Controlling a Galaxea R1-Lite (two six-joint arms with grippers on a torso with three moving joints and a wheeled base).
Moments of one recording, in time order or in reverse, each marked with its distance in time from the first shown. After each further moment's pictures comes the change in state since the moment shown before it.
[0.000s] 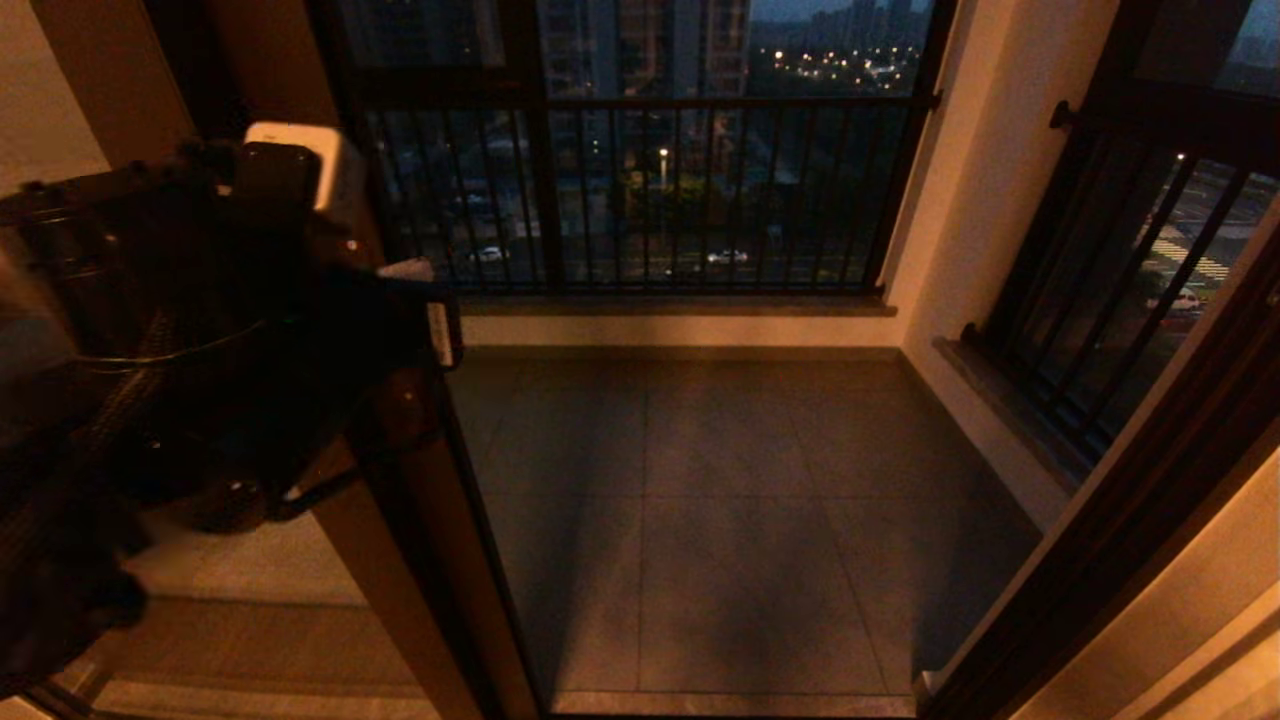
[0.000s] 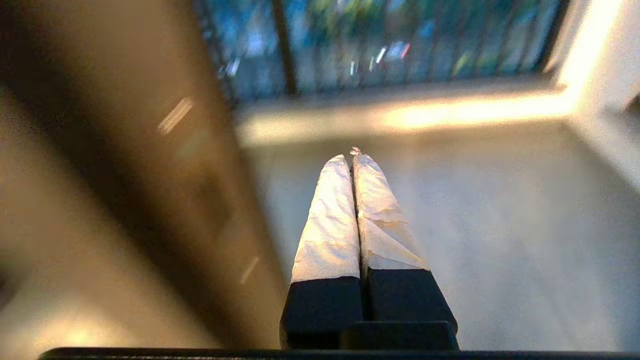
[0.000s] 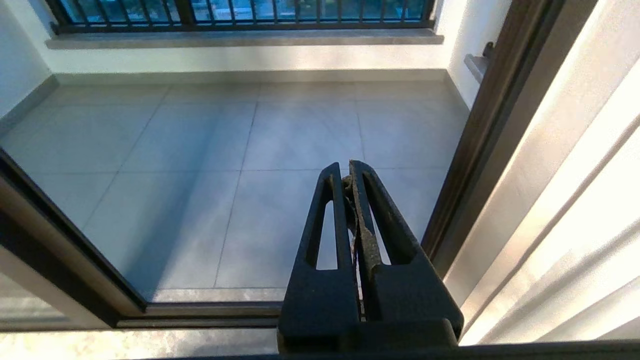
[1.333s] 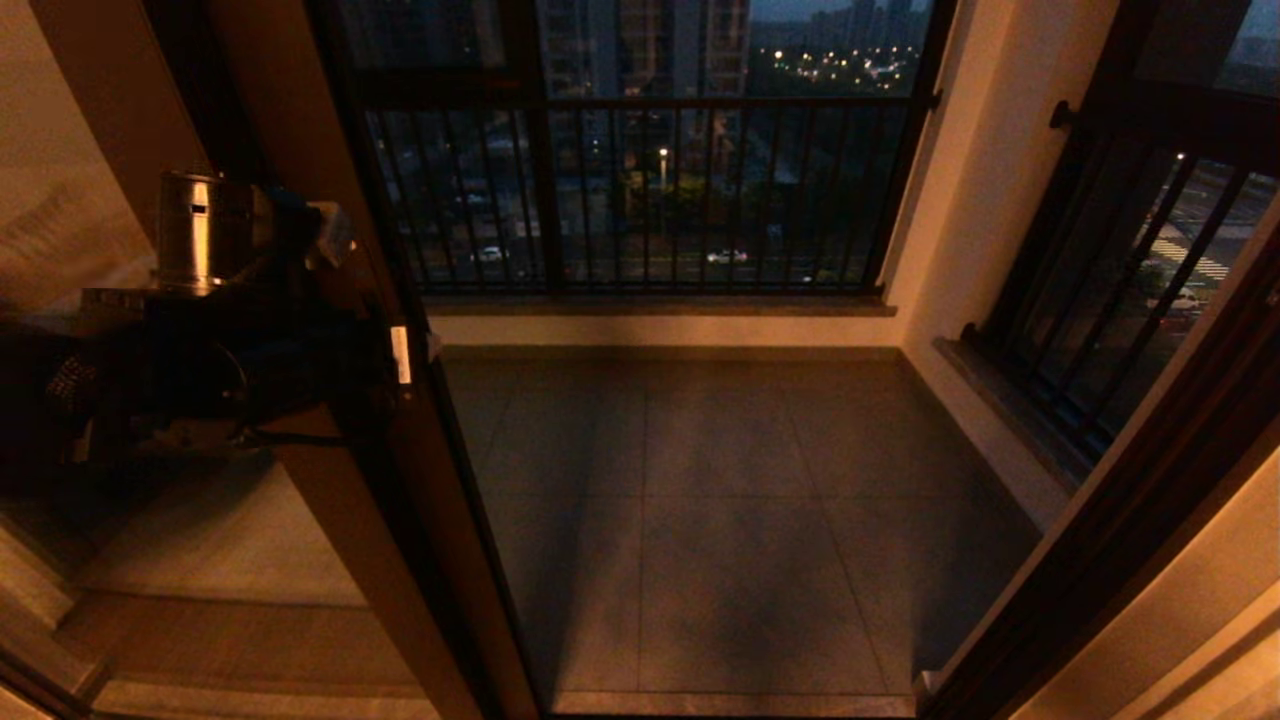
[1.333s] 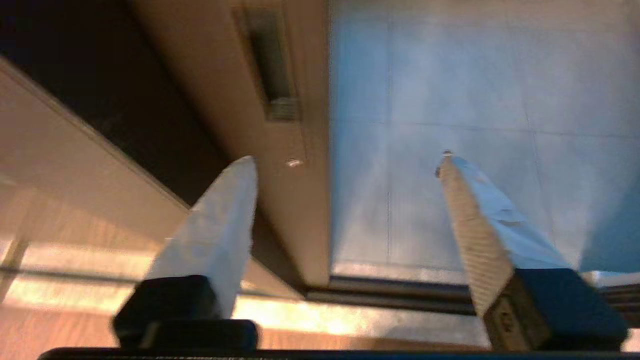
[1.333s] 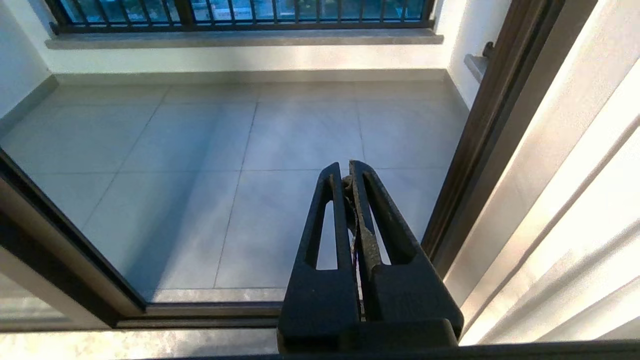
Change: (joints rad) left arm 0.266 0.129 -0.255 0.561 -0.232 -0.255; right arm 0.000 0.000 0.000 0.000 0.000 0.000
